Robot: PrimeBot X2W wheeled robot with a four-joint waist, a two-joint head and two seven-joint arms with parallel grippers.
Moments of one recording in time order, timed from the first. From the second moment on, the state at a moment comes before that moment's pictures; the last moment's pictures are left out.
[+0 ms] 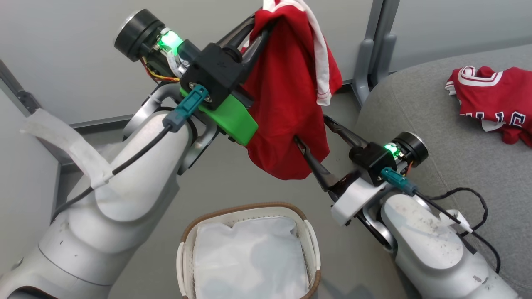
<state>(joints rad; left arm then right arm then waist) -0.92 0.24 -0.70 0.23 -0.24 -0.13 -0.11 -0.54 -0.15 0.55 0.37 0.20 0.13 -0.26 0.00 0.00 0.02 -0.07</state>
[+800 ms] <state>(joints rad) -0.86 0.24 -0.71 0.21 -0.30 -0.10 -0.08 -0.77 -0.18 0.87 0.44 0.44 0.13 -0.26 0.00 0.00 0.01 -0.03</state>
